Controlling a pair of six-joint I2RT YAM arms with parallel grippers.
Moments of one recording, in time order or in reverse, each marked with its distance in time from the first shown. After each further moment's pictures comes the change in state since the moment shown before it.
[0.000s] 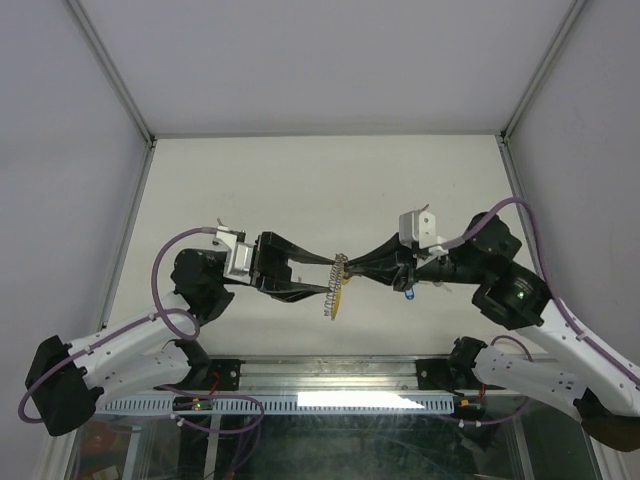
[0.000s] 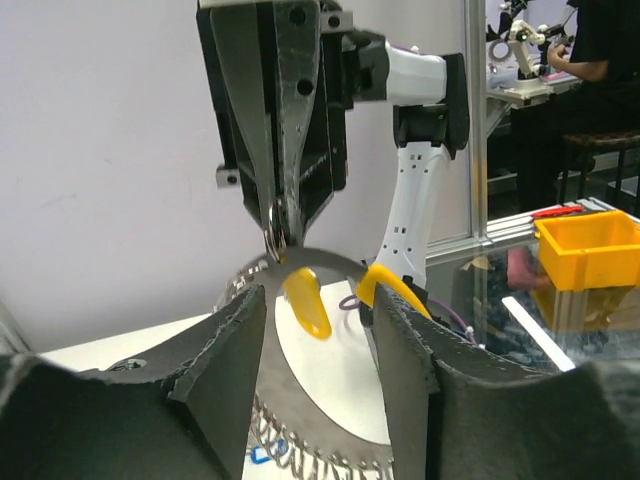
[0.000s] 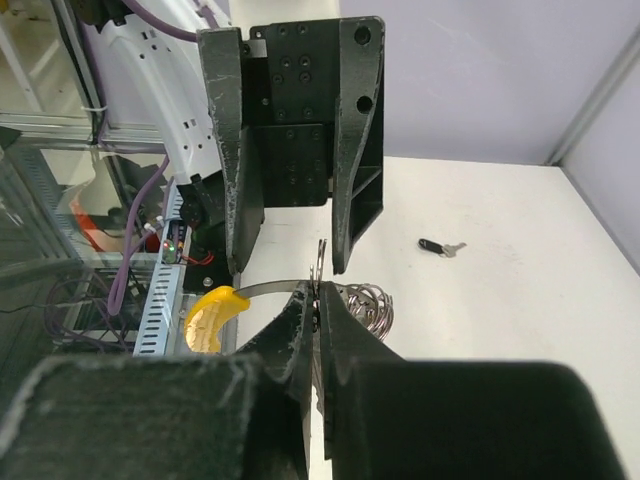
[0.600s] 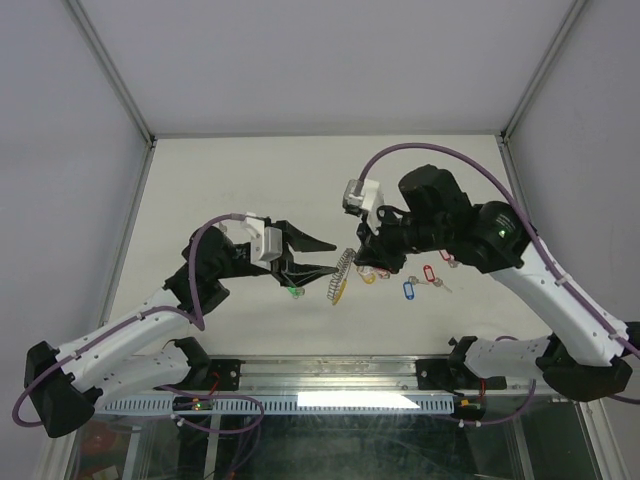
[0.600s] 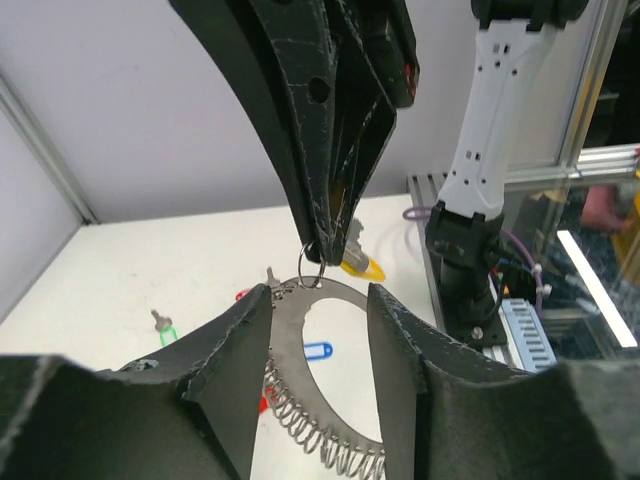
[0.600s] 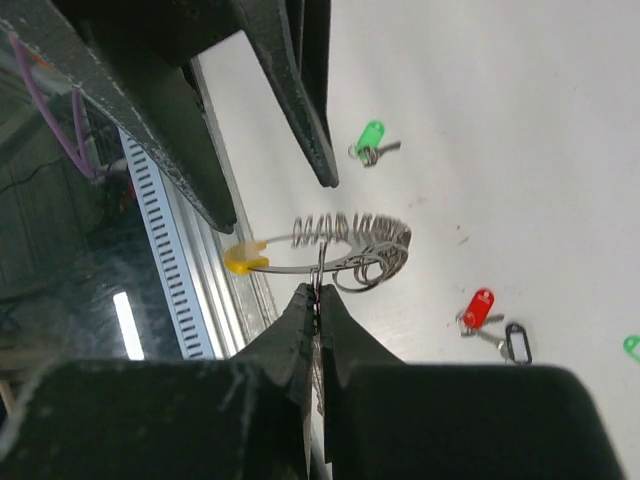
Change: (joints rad) left arm 0.000 -0.029 0.147 -0.551 -0.156 0.268; right arm 0.003 0.391 0.589 -0.884 0.273 -0.075
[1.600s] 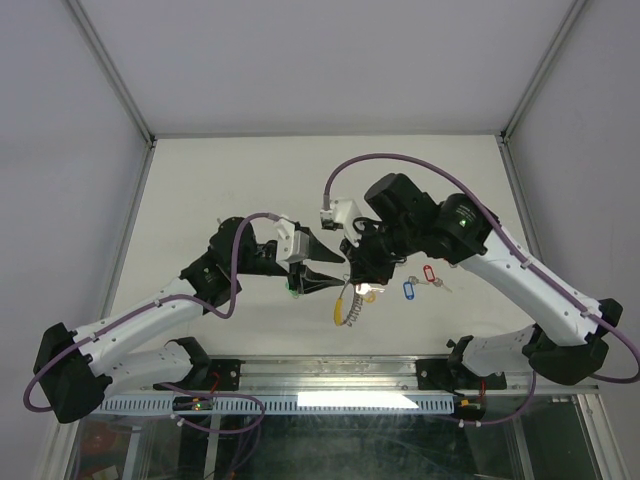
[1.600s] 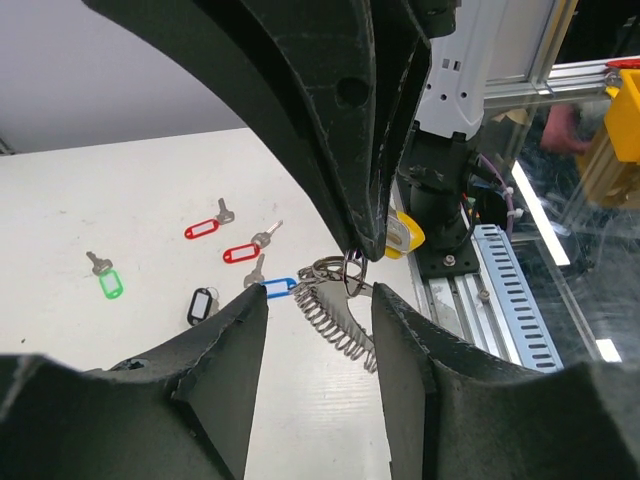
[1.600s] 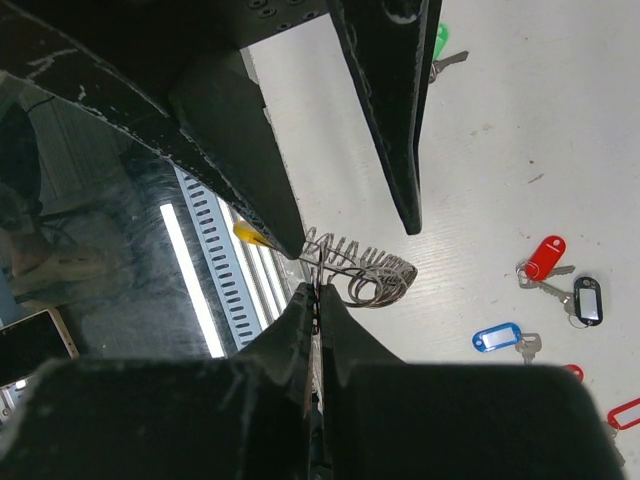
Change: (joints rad) left arm -0.003 0.124 0.019 -0.158 0.087 0.098; right arm 0.061 0.154 0.061 -0.195 0.014 0.036
